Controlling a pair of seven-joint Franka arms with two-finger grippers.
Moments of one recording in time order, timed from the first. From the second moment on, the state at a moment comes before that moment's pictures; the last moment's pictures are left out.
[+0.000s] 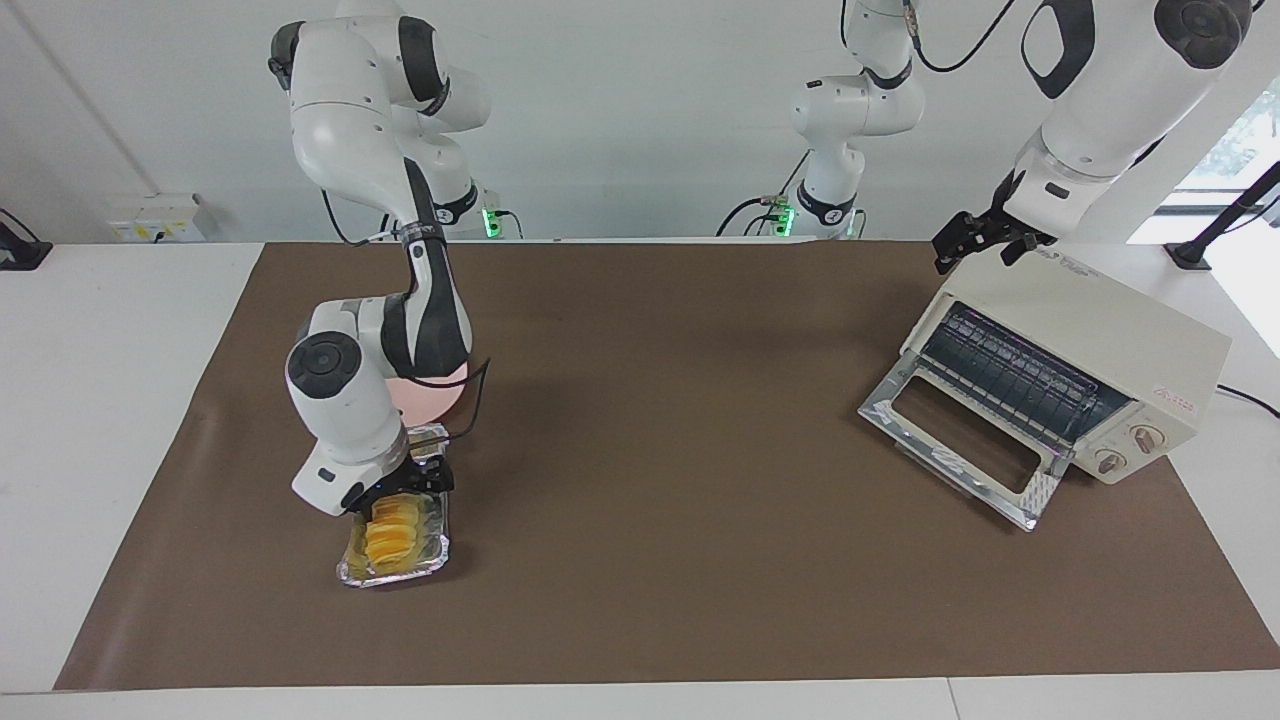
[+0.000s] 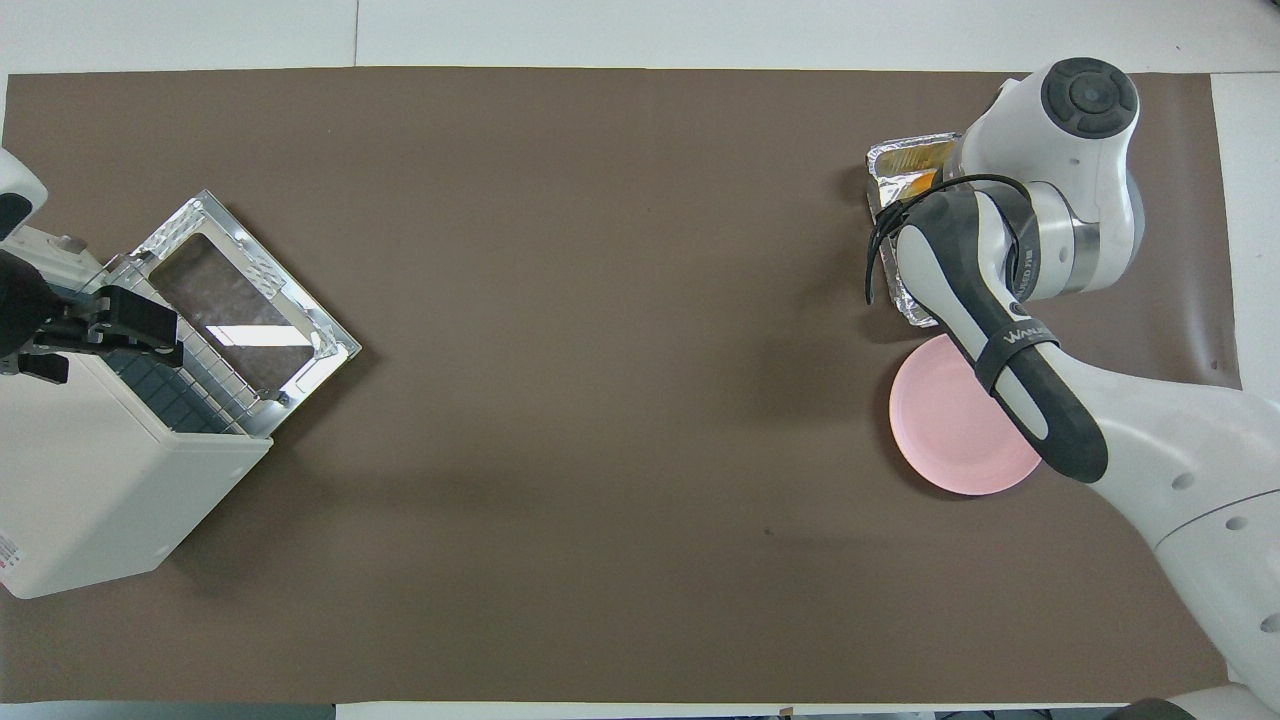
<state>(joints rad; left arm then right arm) -0.02 -0.01 -0.06 -1.62 -0.01 1.44 -0.14 0.08 0.59 -0.01 -1.55 -0.07 2.20 -0.12</state>
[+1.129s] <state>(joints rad) -0.02 -0.01 -0.06 -1.62 -0.01 1.44 -0.14 0.07 0.43 -0.01 -1.47 -0.07 1.85 -0.11</state>
